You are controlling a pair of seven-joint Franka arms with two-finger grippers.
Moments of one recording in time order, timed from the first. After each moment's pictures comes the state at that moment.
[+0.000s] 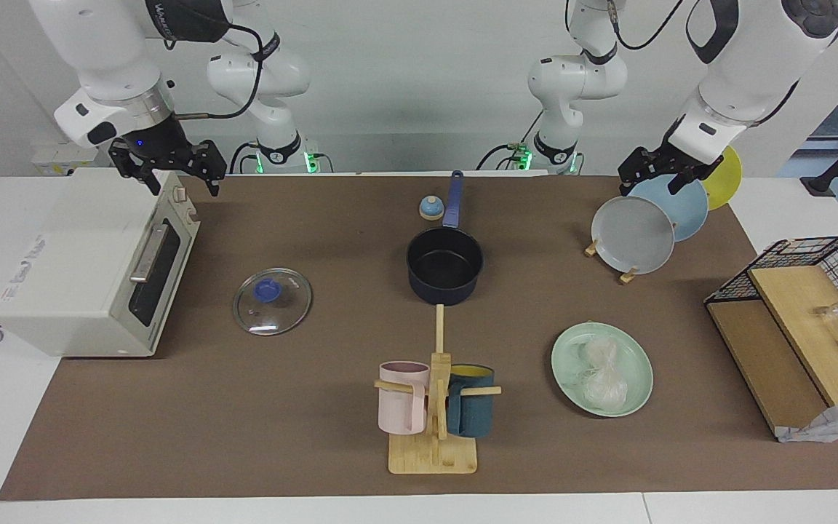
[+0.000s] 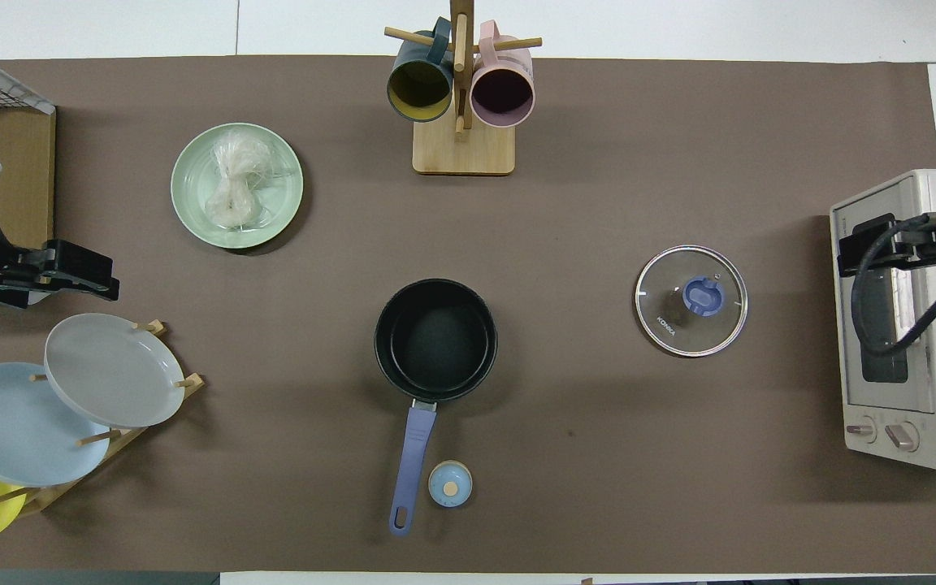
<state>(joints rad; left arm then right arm) -0.06 -0.04 -0.05 -1.64 -0.07 1.47 -0.10 0.04 -0.02 -0.01 -1.59 -0.05 1.50 0.04</state>
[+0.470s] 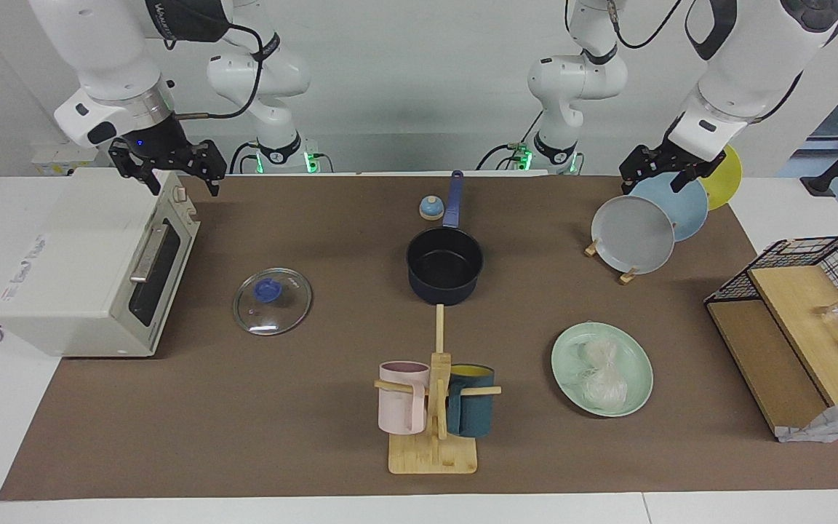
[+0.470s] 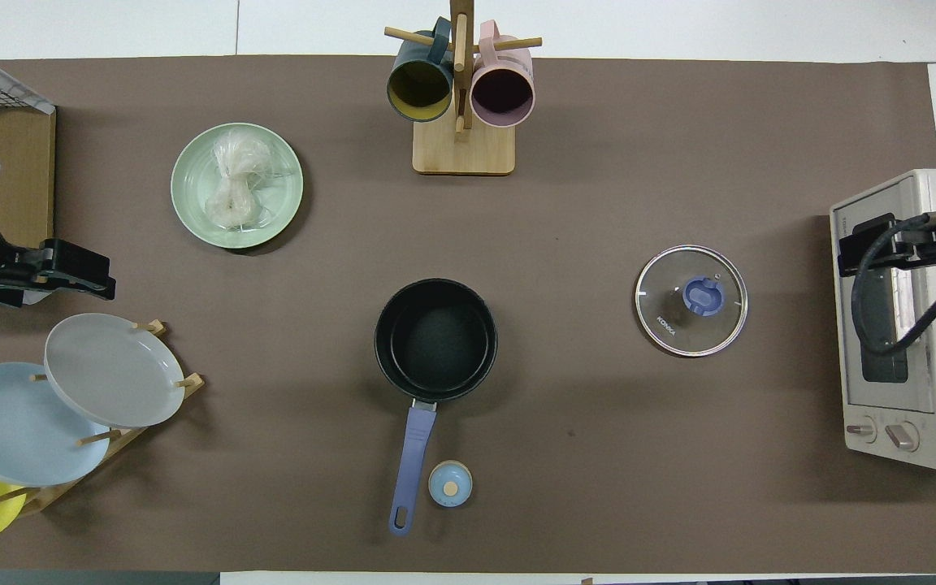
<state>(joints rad) -0.07 -0.04 -0.05 -1.64 -0.04 1.47 -0.10 0.04 -0.02 -0.01 -1.59 -0.05 1.50 0.04</state>
